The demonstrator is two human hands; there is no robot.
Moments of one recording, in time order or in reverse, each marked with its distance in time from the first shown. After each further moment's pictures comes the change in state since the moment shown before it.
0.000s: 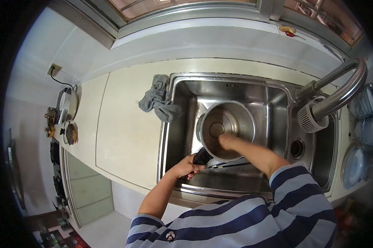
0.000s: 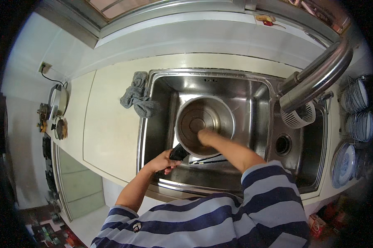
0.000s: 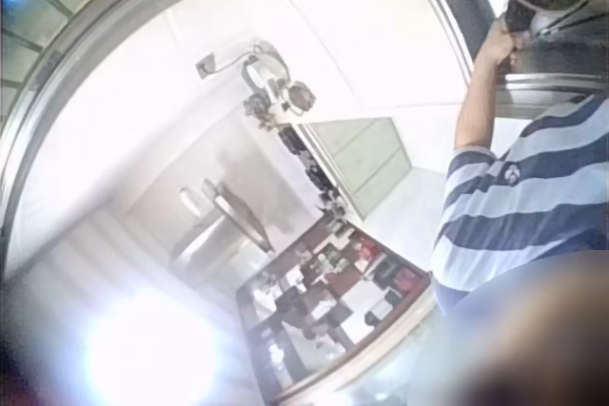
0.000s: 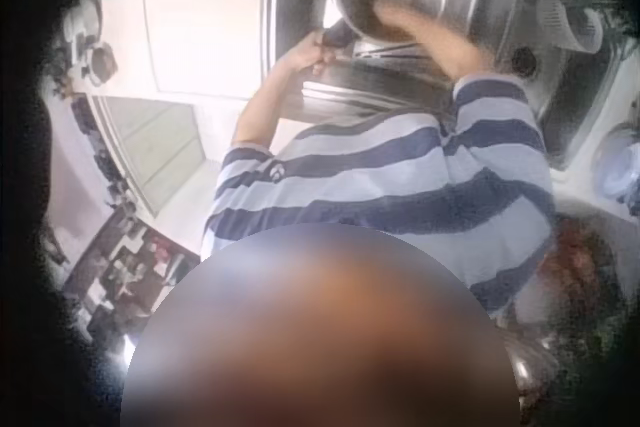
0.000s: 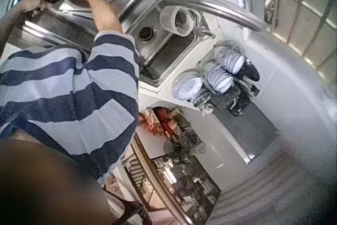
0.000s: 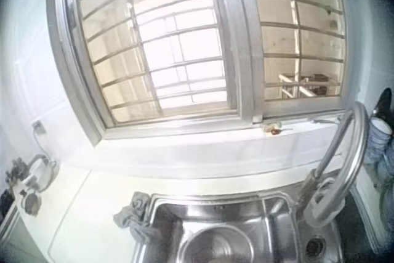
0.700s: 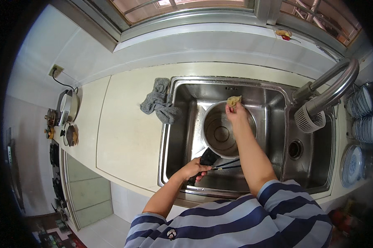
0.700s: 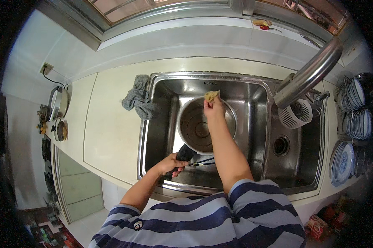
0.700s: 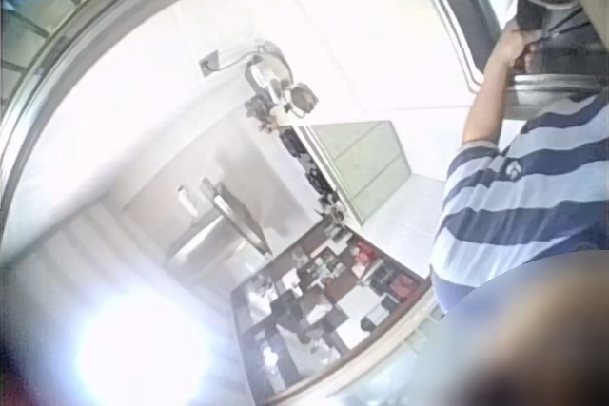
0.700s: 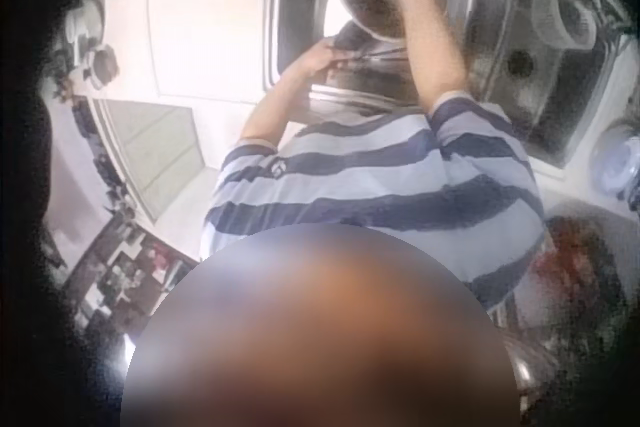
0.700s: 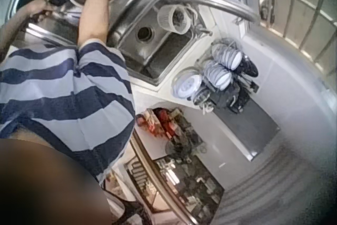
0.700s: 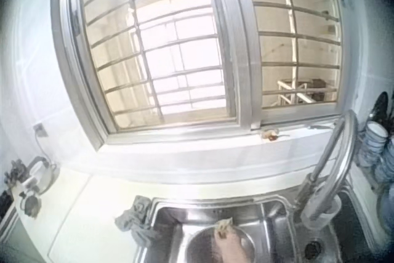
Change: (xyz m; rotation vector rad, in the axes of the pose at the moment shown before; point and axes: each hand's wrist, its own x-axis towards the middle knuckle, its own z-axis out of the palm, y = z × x) left_hand 0.009 0.002 0.021 -0.126 -0.023 -0.091; right_hand 0.043 0.051 -0.075 2.911 0.963 0.236
